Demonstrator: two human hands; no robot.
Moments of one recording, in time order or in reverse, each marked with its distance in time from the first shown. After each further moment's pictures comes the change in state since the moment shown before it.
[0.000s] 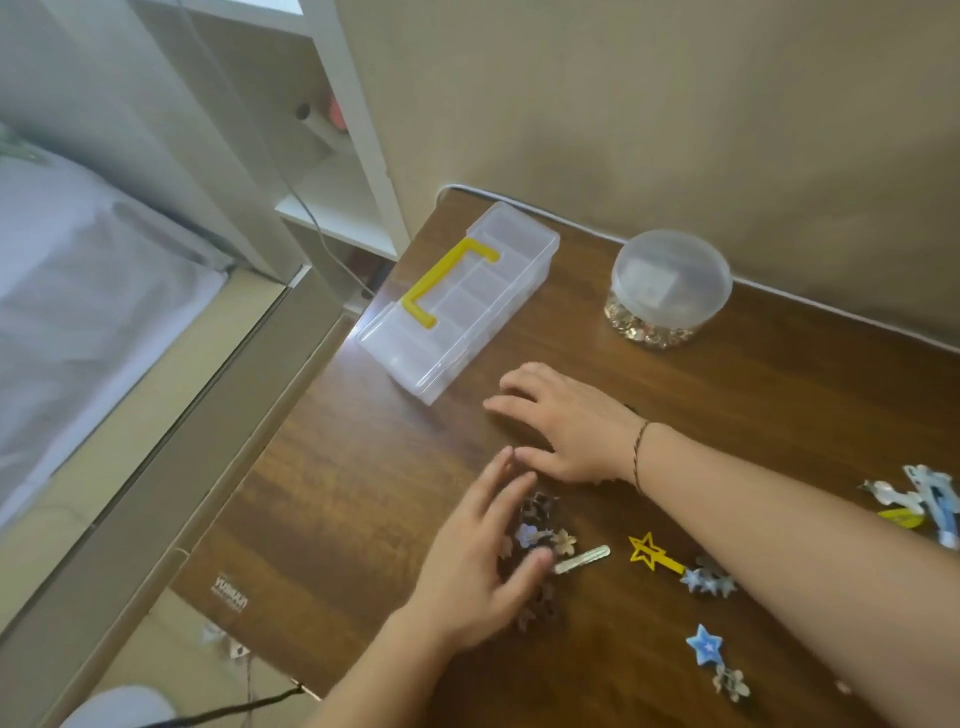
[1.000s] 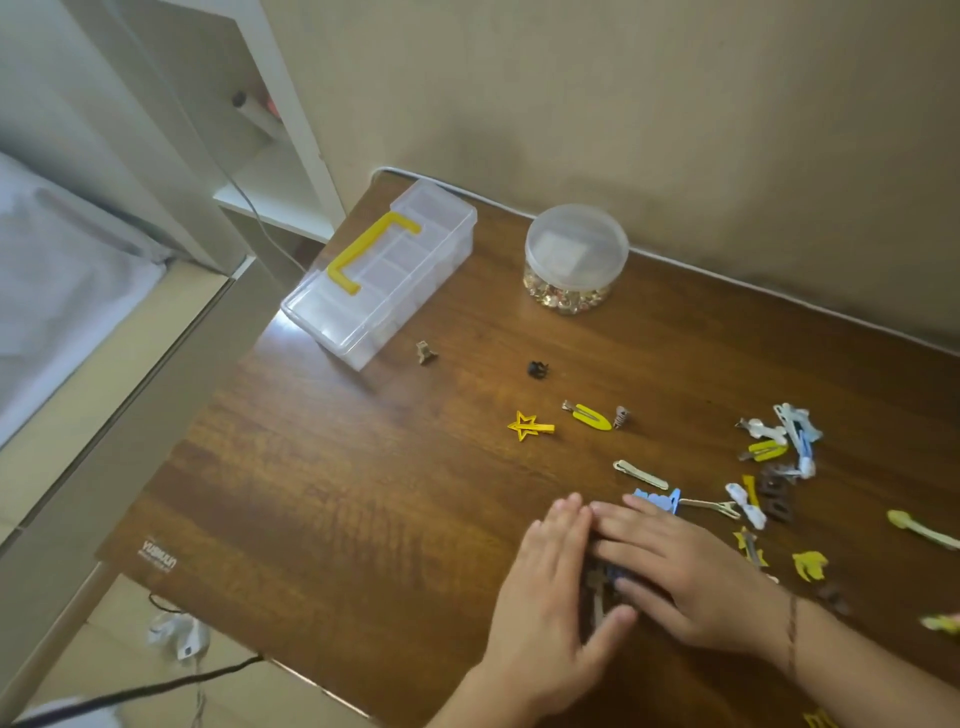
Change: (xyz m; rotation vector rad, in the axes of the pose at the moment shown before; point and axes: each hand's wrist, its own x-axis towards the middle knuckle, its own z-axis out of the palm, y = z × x) left_hand -0.053 0.092 0.123 -0.005 -0.059 0.123; right_hand -0.247 -0.037 0.039 0.168 0.060 0.075
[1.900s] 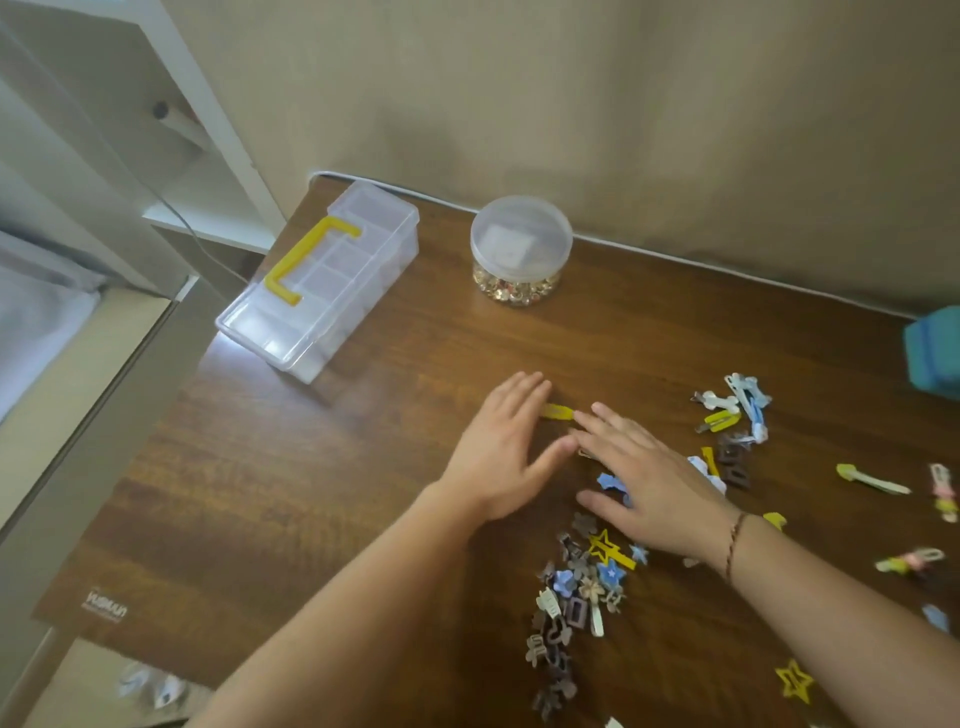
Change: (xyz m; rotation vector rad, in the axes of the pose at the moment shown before) left_hand 0.133 -0.039 -0.047 0.160 -0.170 0.088; right_hand 0.029 0.018 -0.022 -0.037 -0.055 0.484
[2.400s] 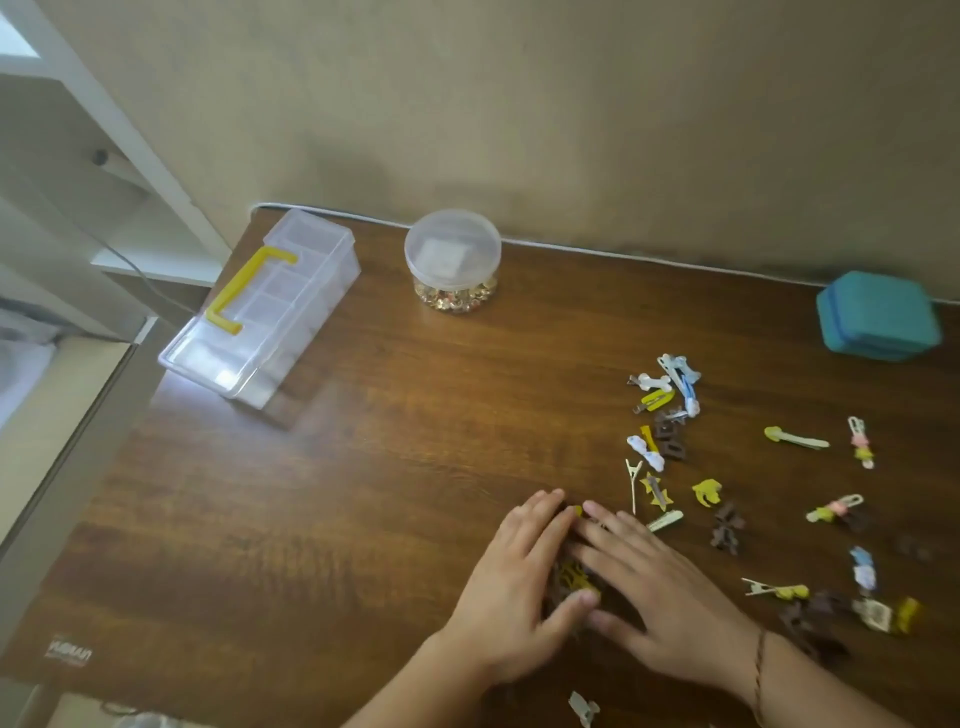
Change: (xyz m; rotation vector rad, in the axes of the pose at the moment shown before) left_hand -0.095 0.076 0.047 -0.169 -0.218 0.046; right_hand -0.113 -0.012 0.043 0.063 0.021 -0.053
